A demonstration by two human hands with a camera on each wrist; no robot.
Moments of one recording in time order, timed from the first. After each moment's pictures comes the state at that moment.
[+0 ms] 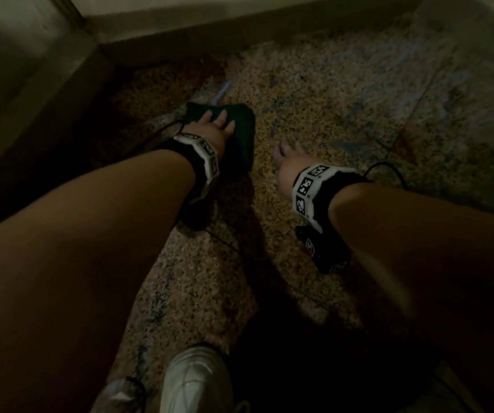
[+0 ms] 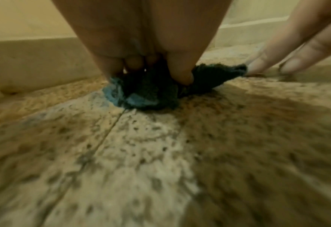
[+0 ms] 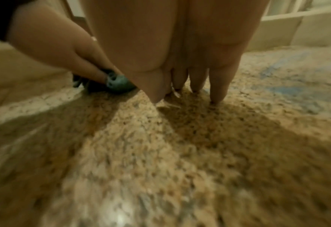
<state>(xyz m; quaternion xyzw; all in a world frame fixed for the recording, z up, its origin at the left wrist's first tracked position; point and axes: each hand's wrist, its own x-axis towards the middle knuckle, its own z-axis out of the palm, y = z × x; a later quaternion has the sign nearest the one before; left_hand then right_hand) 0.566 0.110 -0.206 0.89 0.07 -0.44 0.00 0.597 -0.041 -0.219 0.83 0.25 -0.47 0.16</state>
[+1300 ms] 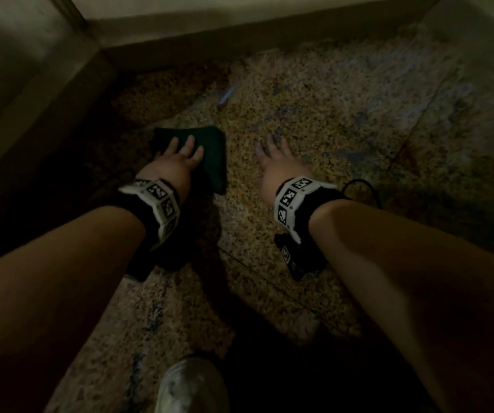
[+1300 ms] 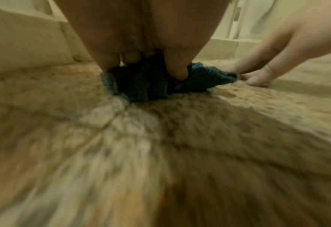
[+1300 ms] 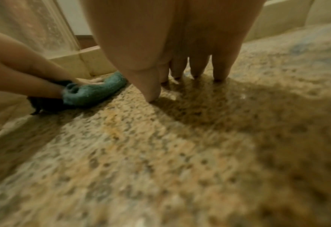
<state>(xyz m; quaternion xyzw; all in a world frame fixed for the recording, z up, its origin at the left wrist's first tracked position) 0.514 0.146 -0.239 0.90 0.13 -0.42 0.04 0.585 -0.026 -0.221 0.87 0.26 -0.41 0.06</state>
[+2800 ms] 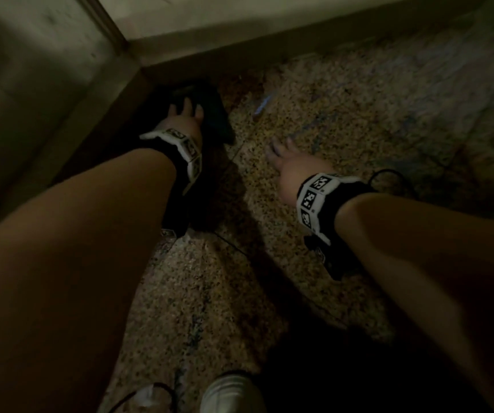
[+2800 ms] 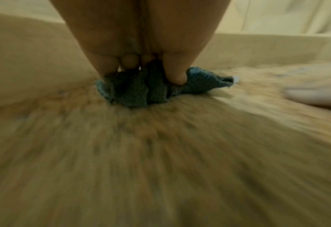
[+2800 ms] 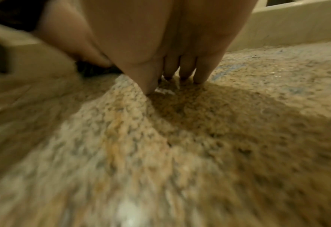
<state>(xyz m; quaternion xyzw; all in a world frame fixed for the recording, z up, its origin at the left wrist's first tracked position) 0.580 0.211 -0.222 0.86 0.25 -0.43 0.01 0.598 0.017 -0.213 0.83 0.33 -0.43 0.09</state>
